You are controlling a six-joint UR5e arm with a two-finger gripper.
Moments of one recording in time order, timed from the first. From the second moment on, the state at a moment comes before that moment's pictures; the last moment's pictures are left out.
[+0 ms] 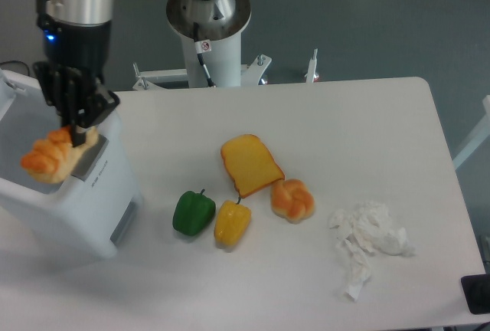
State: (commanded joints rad) arm 2.05 -1.63 -1.52 -1.12 1.30 0.66
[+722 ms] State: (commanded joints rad) arm 2.01 -1.65 -1.53 -1.13 1.31 0.64
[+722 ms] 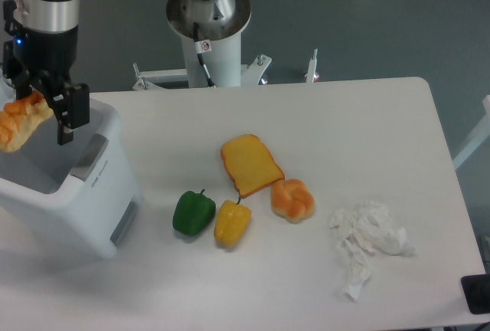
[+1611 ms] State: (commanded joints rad) arm 1.99 -1.62 -1.60 -1.14 1.32 0.64
